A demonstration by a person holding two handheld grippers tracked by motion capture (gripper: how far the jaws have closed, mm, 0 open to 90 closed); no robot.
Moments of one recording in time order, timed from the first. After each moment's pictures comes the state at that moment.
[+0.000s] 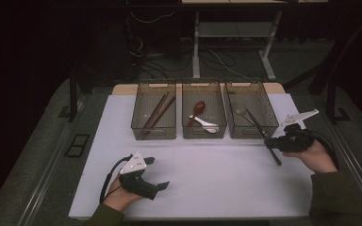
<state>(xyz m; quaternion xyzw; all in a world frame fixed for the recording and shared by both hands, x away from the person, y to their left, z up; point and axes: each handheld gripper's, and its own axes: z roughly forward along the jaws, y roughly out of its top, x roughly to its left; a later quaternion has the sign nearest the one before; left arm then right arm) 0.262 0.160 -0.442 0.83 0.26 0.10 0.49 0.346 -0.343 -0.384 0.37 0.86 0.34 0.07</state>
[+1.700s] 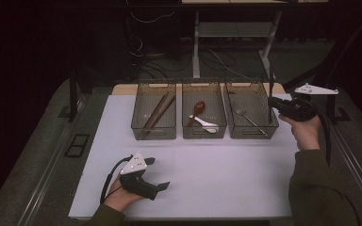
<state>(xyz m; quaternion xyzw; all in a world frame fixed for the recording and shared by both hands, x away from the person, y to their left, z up) 0.262 0.159 -0.443 0.83 0.26 0.10 0.49 0.403 -0.354 -0.350 0.44 0.72 0.49 0.23</state>
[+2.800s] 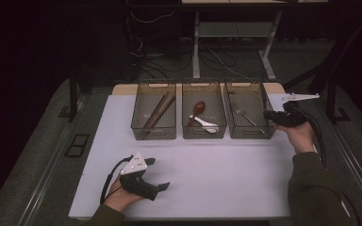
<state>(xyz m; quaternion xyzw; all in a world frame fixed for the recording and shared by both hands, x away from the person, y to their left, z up) 0.261 0.159 -0.443 0.83 0.26 0.09 0.49 0.420 -0.353 -0.395 0.48 0.77 0.40 0.18</state>
